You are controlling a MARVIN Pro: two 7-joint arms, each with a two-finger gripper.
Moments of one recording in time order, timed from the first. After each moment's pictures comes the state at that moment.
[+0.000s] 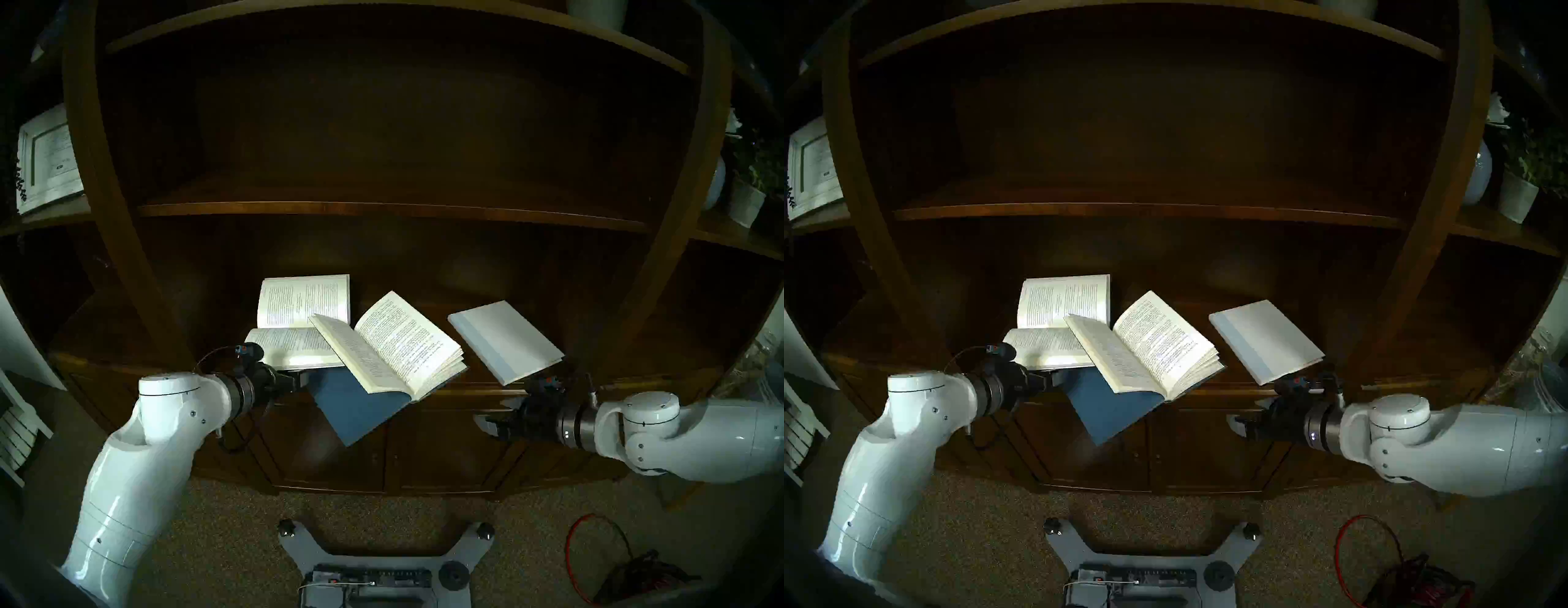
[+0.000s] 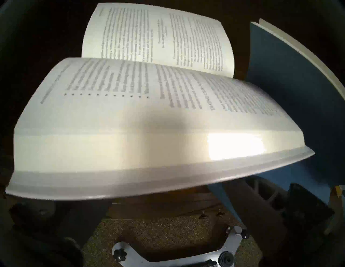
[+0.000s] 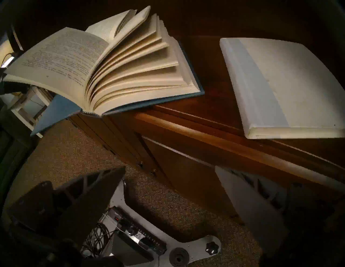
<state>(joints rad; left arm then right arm) 1.76 -1.04 -1.58 -1.95 -0.83 0.80 0.12 -0.65 -0.13 -0.12 -1.98 1.38 0.04 -0.01</state>
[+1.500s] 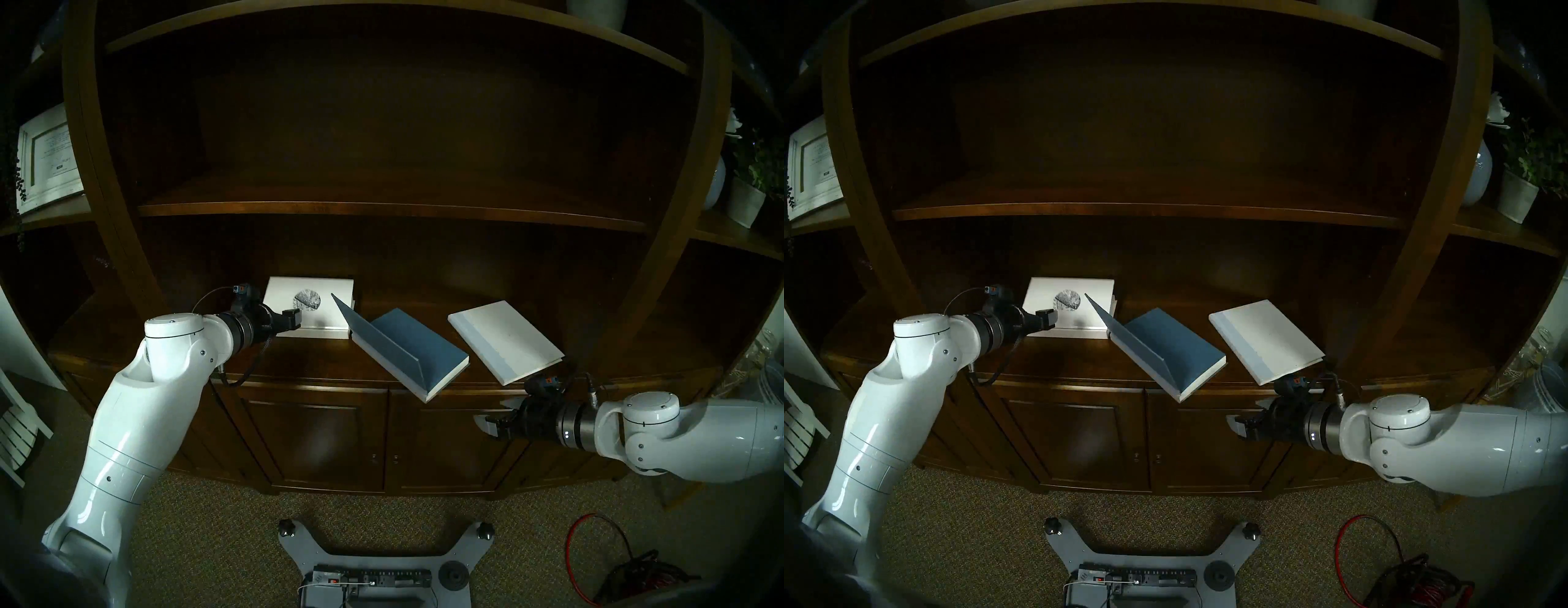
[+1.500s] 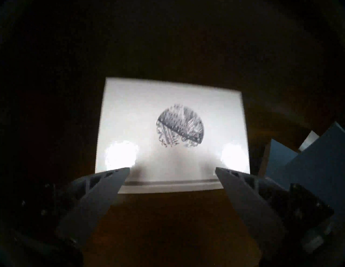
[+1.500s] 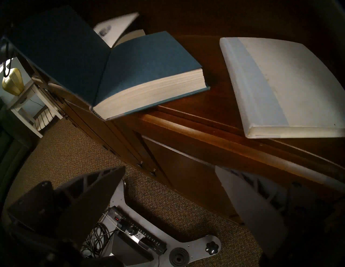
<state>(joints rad) 1.46 -1.02 -1.52 -1.78 -0.73 0.71 0.07 -0.65 -0.13 -0.12 -1.98 1.38 0.04 -0.01</state>
